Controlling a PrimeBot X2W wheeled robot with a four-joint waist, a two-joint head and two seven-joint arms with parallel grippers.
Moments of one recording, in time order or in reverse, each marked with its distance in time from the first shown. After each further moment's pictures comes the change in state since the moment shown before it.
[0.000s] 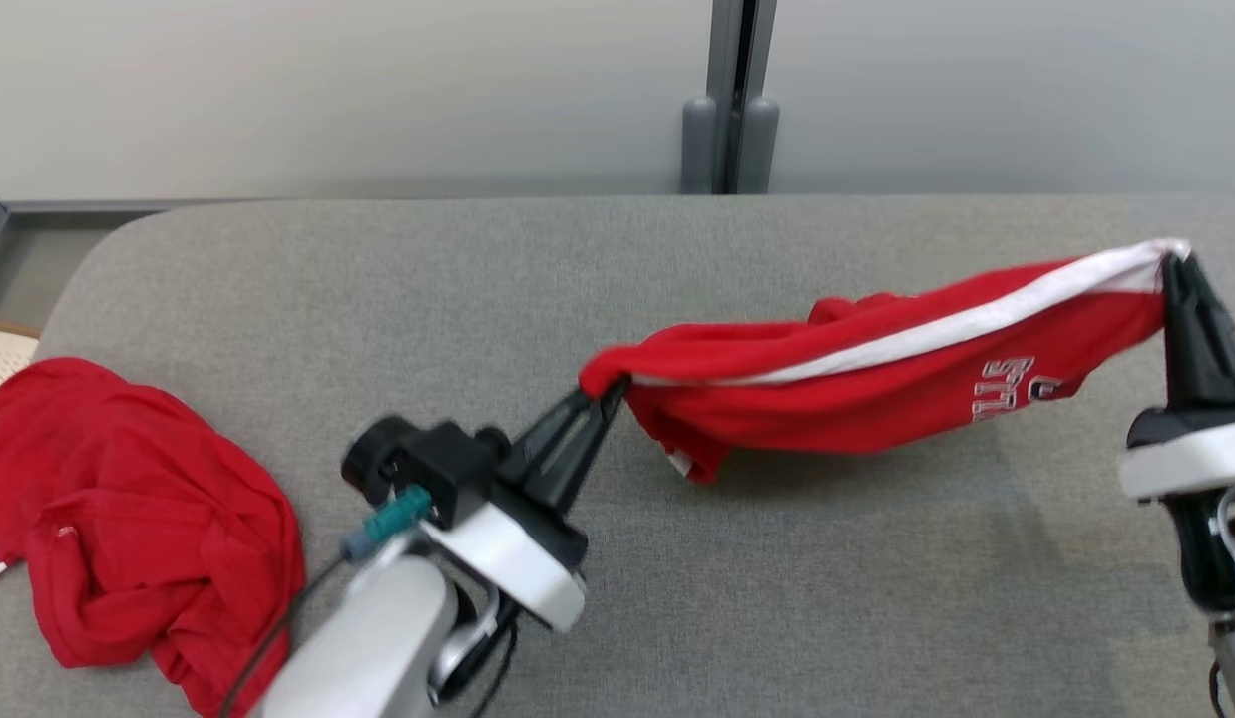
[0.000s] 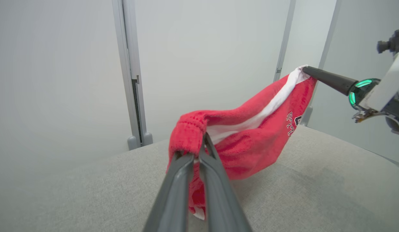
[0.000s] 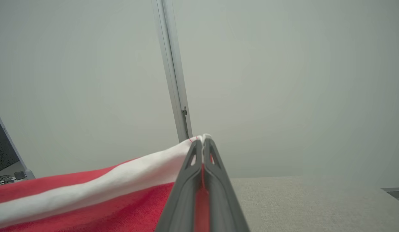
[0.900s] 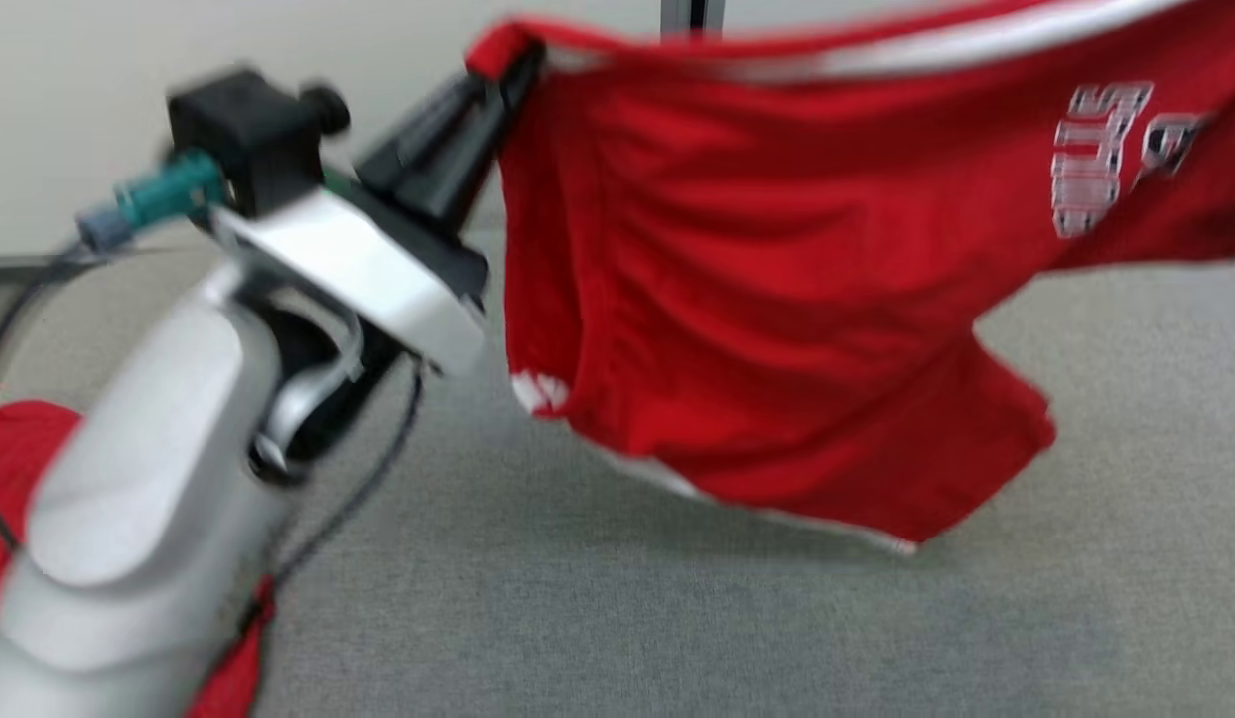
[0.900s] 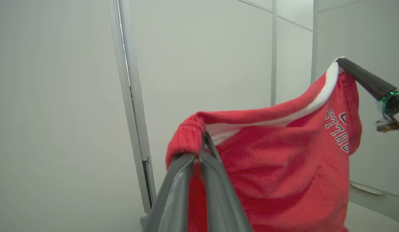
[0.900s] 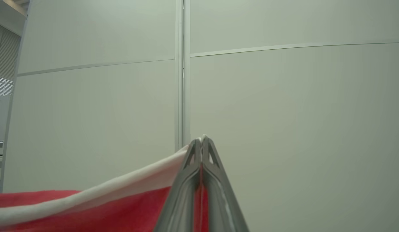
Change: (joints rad) left arm -0.275 0.131 0.138 -0.308 -0.257 0.052 0.373; right arm -0.177 0.117 -0.210 -0.472 -0.177 0.000 0.290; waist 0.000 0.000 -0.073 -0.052
